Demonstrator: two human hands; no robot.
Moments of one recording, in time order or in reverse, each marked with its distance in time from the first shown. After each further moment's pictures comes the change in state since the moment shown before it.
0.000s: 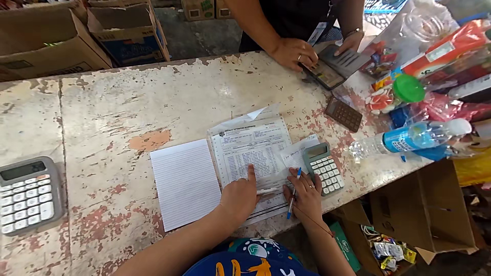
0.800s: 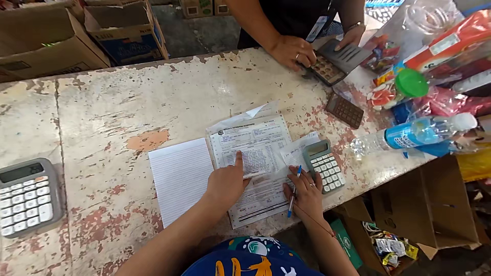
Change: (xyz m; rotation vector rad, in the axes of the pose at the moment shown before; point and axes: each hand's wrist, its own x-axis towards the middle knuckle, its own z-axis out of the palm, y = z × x) left_hand 0.011 -0.029 -0.020 0.012 0.087 -0.048; right_hand -0.001 0.001 0.000 0.016 -0.017 0.011
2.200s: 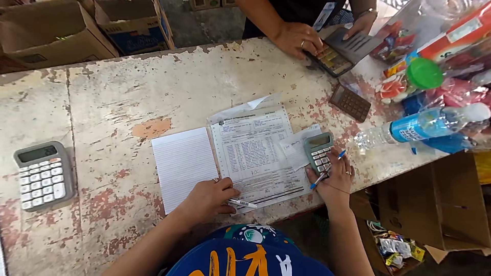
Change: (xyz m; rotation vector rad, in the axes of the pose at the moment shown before) left_hand -0.033 -0.077 0.082 -0.086 0.488 0.777; right_hand 0.004 0.068 -0.029 0.000 -0.025 0.315
